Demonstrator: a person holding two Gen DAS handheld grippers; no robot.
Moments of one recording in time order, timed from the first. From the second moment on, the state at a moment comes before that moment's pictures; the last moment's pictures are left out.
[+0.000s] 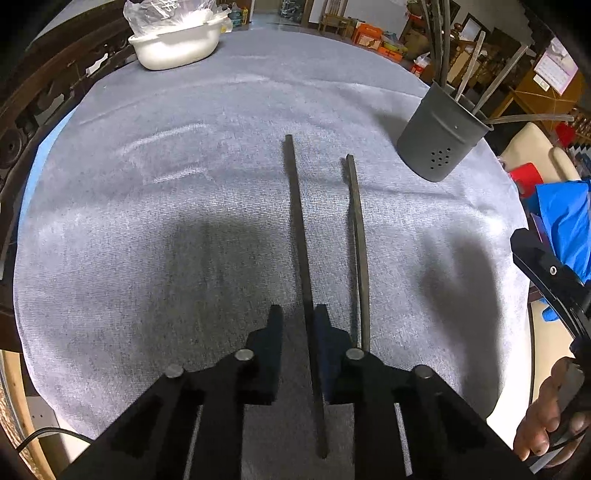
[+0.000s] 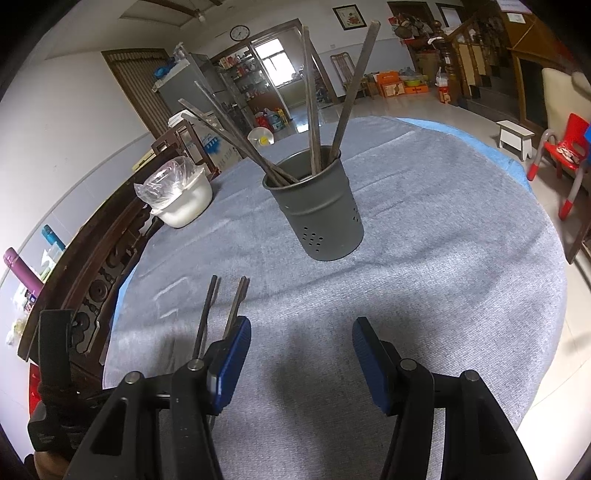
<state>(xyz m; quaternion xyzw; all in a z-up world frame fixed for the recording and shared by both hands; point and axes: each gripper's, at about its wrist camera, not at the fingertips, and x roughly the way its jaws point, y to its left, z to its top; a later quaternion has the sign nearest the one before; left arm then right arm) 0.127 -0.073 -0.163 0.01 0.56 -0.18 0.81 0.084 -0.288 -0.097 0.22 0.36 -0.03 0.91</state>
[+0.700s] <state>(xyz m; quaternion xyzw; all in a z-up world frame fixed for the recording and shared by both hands) 0.115 -0.033 -0.138 -0.02 0.55 -0.16 0.82 0.139 -0.233 -0.109 0.20 0.45 0.07 0.87</state>
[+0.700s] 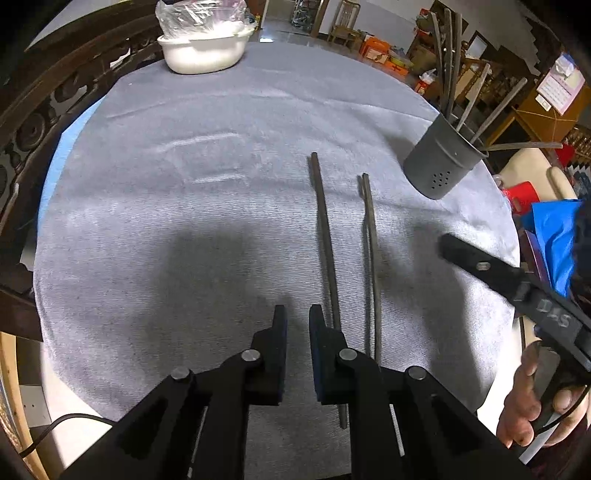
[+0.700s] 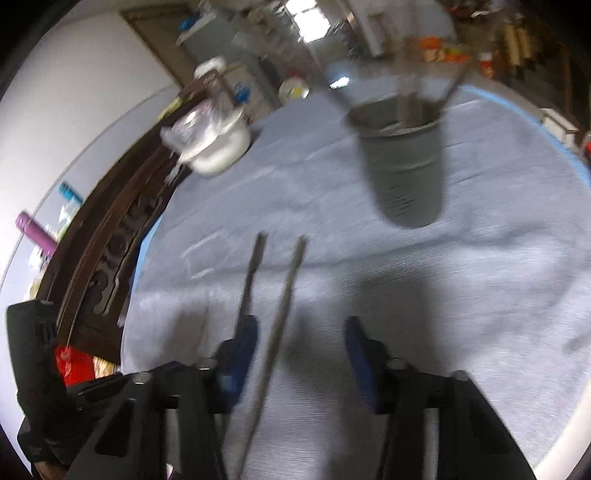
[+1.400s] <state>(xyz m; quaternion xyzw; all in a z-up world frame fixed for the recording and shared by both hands) 0.114 -0.022 -0.142 -0.02 0.56 -0.14 0.81 0.168 -0.195 -0.146 0.13 0.53 0.04 0.84</state>
